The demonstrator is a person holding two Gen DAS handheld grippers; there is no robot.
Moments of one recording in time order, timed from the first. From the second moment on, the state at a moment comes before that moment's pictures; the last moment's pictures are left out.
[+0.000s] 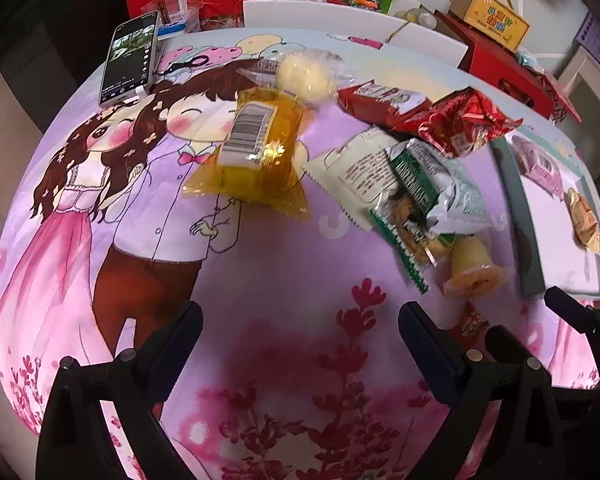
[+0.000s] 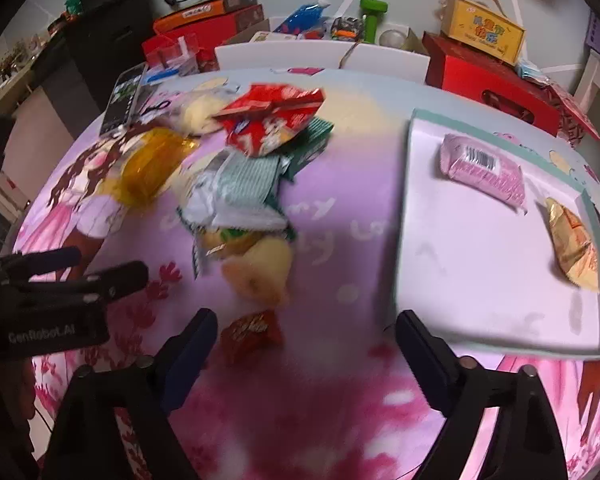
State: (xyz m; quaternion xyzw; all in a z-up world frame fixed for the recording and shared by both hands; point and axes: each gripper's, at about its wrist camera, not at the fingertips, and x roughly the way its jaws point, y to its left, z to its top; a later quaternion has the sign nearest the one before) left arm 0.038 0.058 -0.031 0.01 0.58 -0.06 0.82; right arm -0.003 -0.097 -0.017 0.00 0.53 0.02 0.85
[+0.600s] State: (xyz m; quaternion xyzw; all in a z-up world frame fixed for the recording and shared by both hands) left arm 0.046 0.063 -0.032 0.02 0.58 -0.05 0.82; right arm 0.000 -0.084 -0.044 -0.01 0.55 0.04 0.83
